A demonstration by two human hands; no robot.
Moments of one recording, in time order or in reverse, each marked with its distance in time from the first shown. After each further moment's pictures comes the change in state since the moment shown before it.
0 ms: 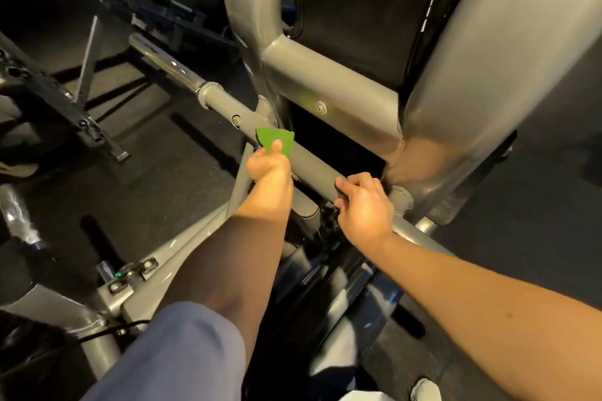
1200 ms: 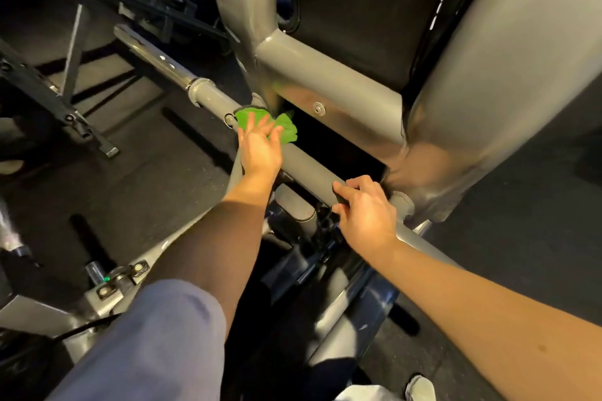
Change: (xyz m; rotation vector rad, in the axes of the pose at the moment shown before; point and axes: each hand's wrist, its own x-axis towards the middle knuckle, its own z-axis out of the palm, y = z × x) left_hand 0.040 0.007 -0.001 0.608 -0.307 0.765; right_hand 0.004 0.009 0.001 0.000 -0.059 0.015
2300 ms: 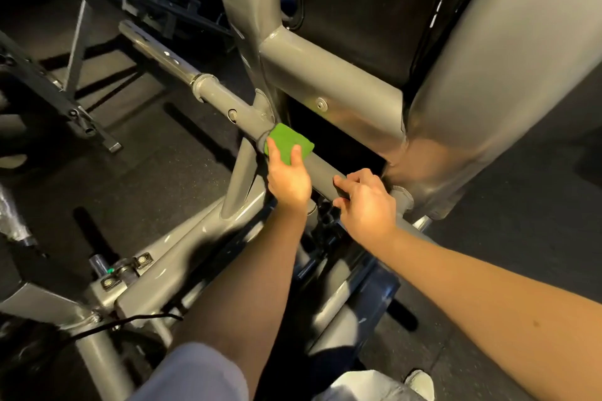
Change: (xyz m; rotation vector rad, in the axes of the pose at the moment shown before) left_hand -0.083 0.035 0.030 -0.325 0.125 -0.402; right_hand 0.004 0.000 -0.001 0.039 0.020 -0.038
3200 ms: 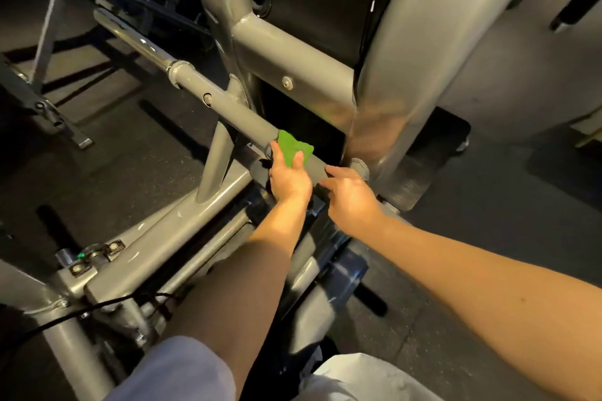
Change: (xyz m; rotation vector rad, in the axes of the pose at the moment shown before) left_hand -0.083 -0.003 0.016 0.051 -0.129 -0.047; right_hand -0.048 0.025 -0.039 -0.047 -0.208 -0.138
